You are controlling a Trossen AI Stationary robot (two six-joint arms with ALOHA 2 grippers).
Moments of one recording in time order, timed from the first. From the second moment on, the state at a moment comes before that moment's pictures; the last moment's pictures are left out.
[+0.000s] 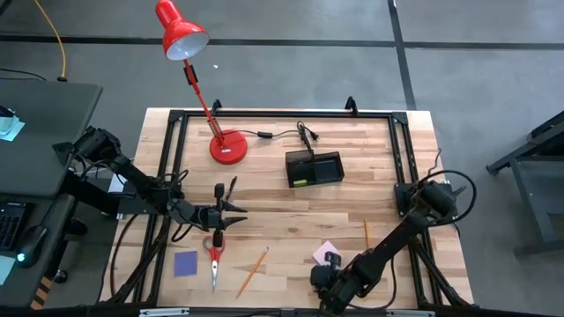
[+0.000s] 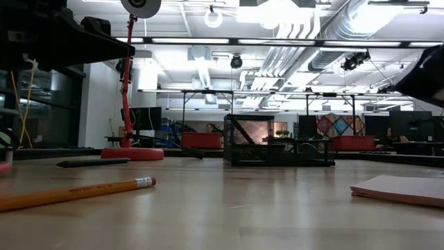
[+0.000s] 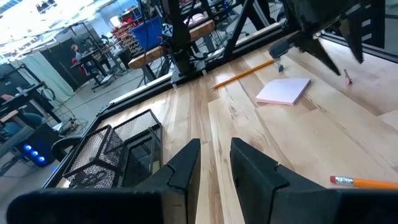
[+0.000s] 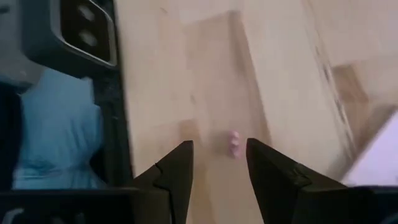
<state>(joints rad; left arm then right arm) -0.47 1.25 0.21 0.85 -0.62 0.33 0.78 2.01 1.29 -0.35 0.26 0.94</state>
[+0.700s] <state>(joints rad) -0.47 1.25 0.21 0.83 -0.62 0.31 0.78 2.06 1.30 -0.36 0.30 0.92</state>
